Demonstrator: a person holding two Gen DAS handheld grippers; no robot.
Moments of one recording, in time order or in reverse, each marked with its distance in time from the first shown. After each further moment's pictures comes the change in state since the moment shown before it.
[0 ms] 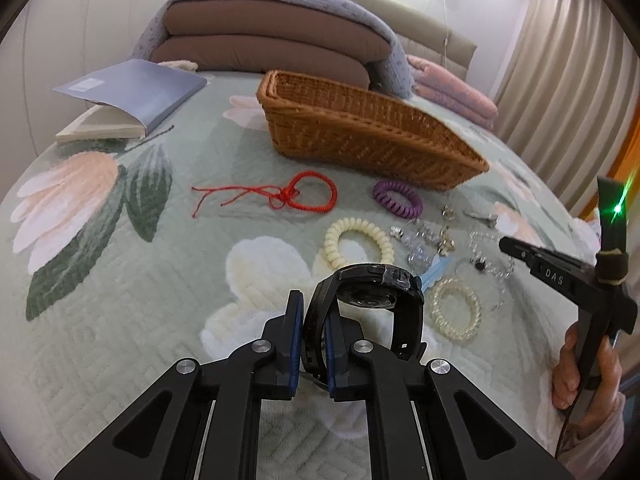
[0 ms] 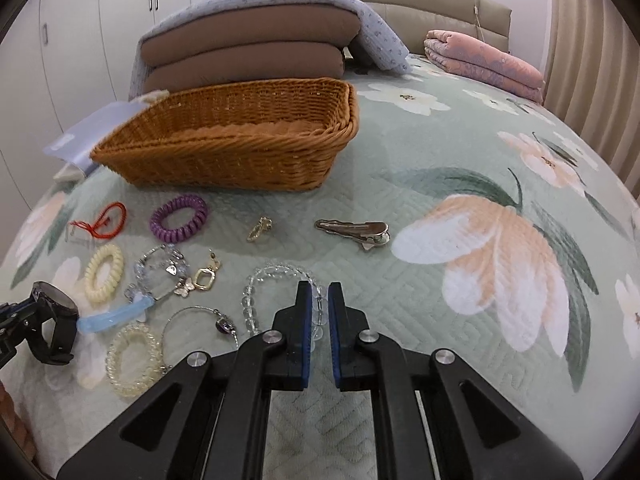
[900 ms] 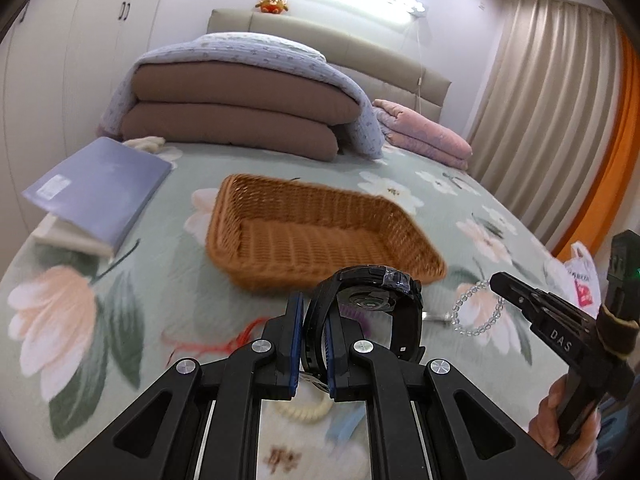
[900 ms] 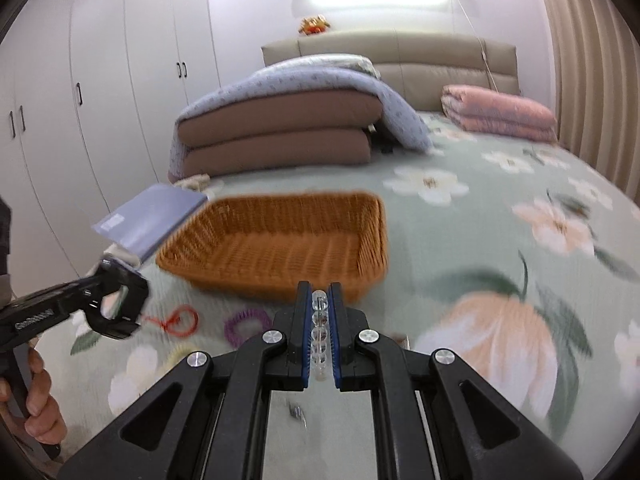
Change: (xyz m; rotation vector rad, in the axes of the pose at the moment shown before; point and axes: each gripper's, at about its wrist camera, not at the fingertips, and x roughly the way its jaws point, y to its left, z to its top) left arm -0.018 -0.035 0.108 0.034 -0.132 -0.083; right arm -0.067 0.014 0.069 0.017 -0.249 0.121
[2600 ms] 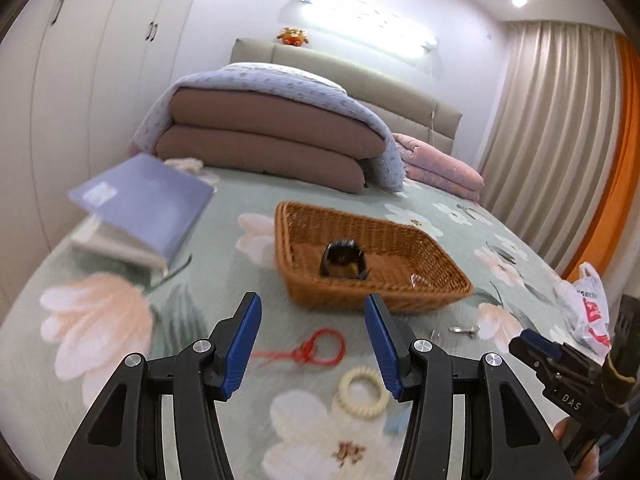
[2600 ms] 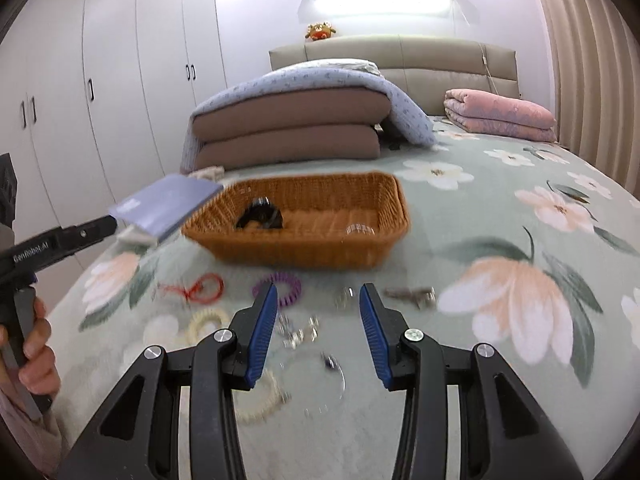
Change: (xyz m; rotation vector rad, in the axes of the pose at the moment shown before) left arm -0.039 0.058 -0.027 -0.022 -0.131 0.044; right arm -0.021 0.027 -0.064 0.000 -0.010 -0.005
